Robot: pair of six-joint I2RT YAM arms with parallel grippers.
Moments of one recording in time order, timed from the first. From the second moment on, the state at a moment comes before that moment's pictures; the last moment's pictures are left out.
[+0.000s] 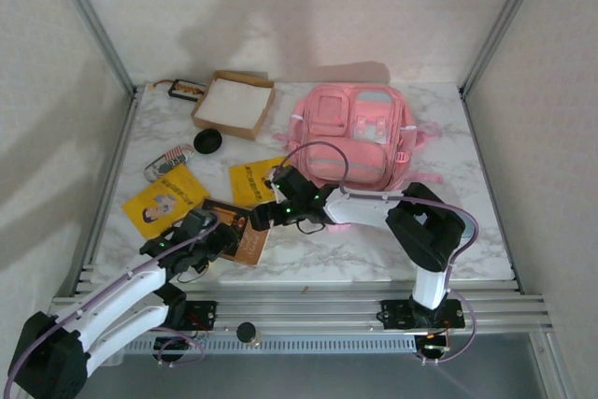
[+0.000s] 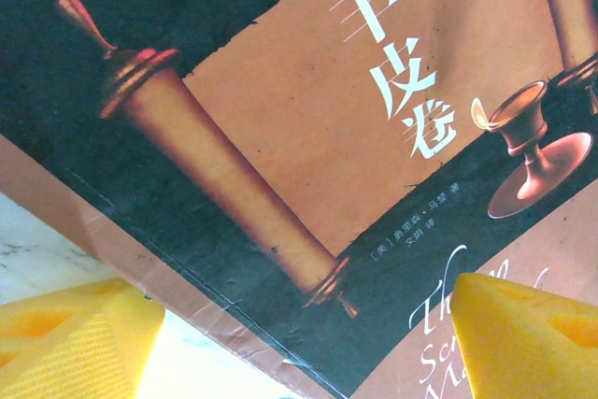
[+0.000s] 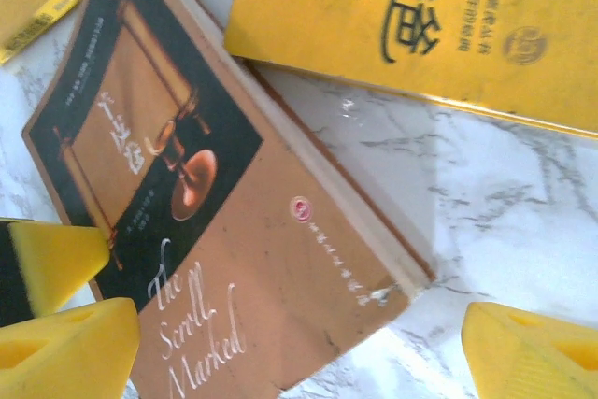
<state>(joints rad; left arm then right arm) -0.46 0.80 0.31 -0.58 -0.02 -1.20 0.95 1.84 1.11 -0.16 -0.27 0.57</state>
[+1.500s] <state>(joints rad) -0.46 0.74 0.27 -0.57 -0.03 -1.21 0.96 2.01 1.43 -0.43 -0.44 0.37</state>
